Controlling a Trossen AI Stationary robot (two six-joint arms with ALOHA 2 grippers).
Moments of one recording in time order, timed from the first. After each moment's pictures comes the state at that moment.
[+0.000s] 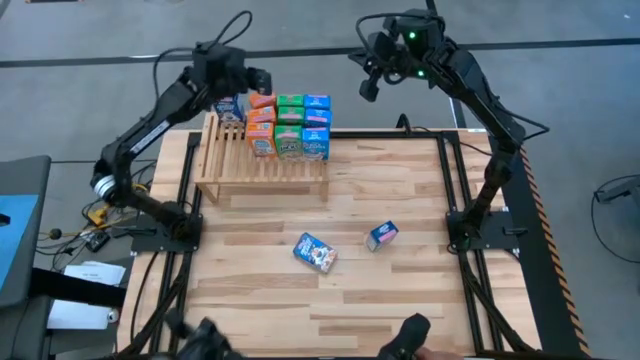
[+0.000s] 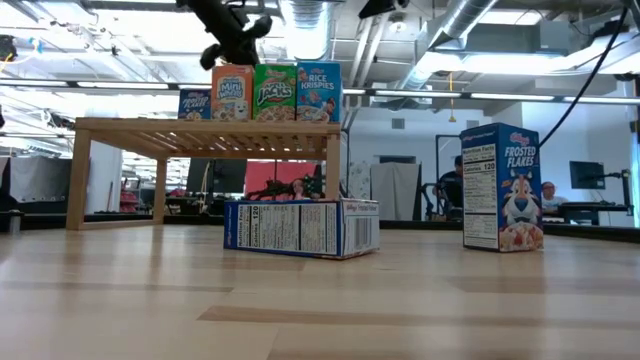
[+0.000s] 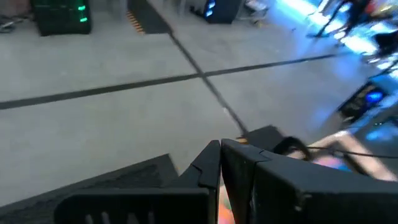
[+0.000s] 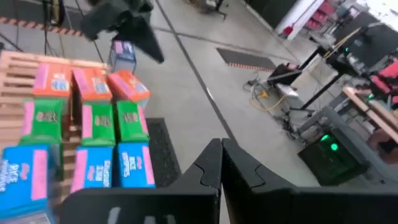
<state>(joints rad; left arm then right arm) 0.85 1.43 1.53 -0.42 -0.14 -0.32 -0.64 1.75 2.26 -0.81 -0.06 -0.50</state>
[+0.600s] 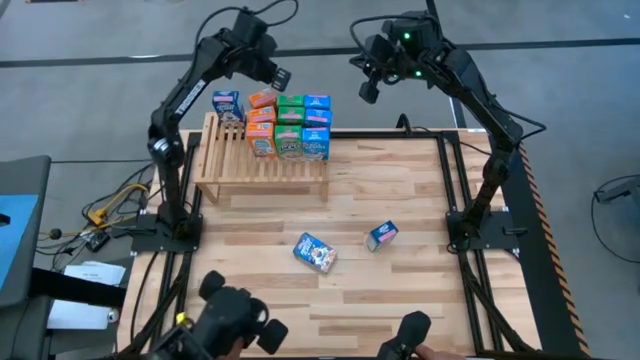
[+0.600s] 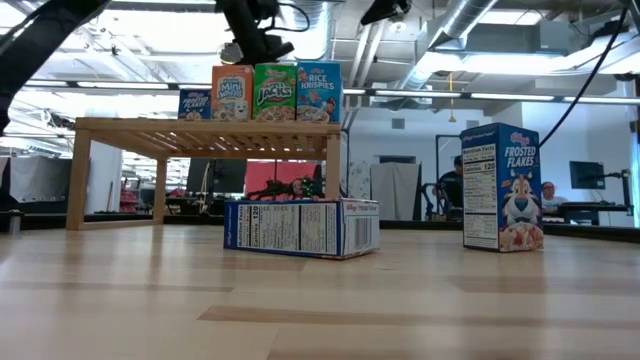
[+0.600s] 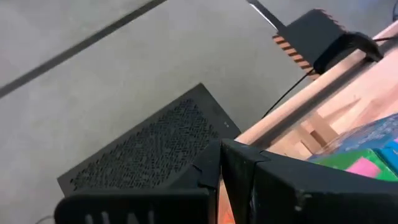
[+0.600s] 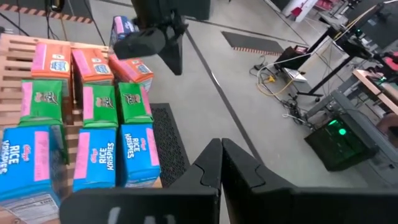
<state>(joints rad) 0.87 1.97 2.35 -1.14 -0.10 -0.05 -0.66 1.76 2.25 -0.87 -0.06 -0.49</state>
